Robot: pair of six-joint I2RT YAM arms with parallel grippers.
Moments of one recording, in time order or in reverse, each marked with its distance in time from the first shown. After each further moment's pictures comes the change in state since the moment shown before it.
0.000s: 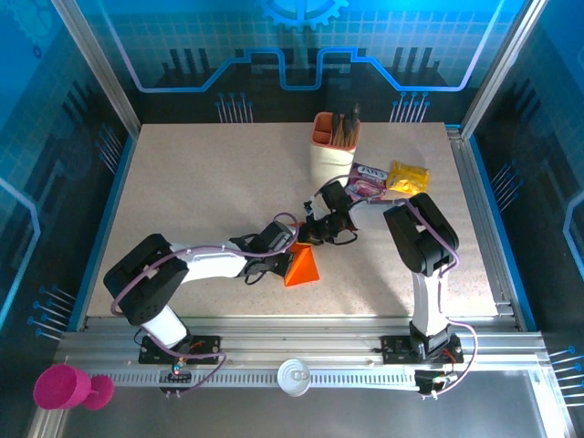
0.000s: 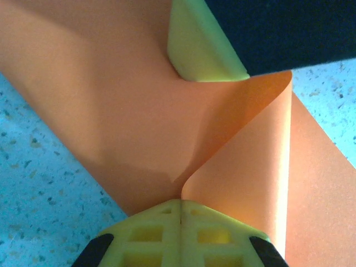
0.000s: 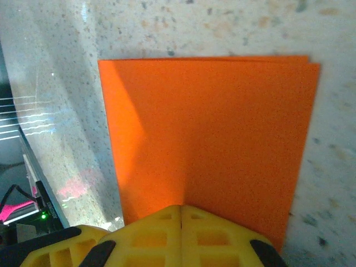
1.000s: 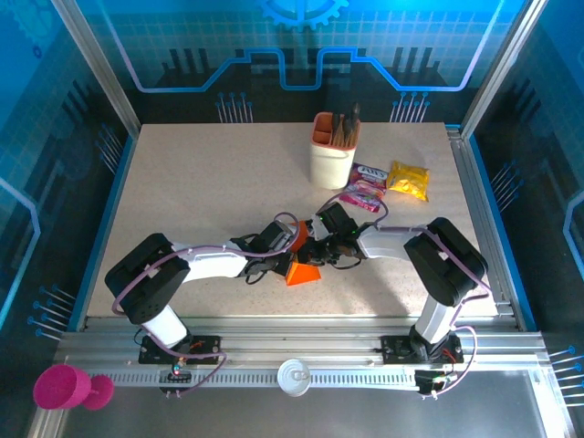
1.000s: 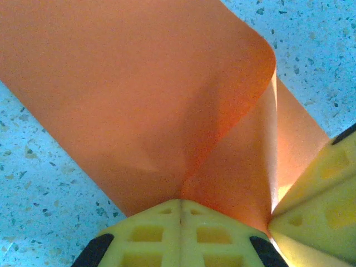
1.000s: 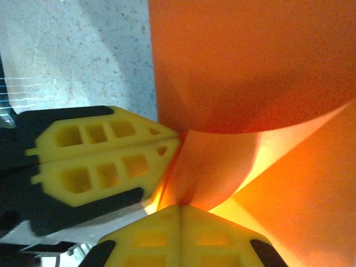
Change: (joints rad) left arm 0.000 0.005 0.000 0.018 0.000 0.001; right arm 0.150 -0.282 -0.291 0.134 0.126 0.167
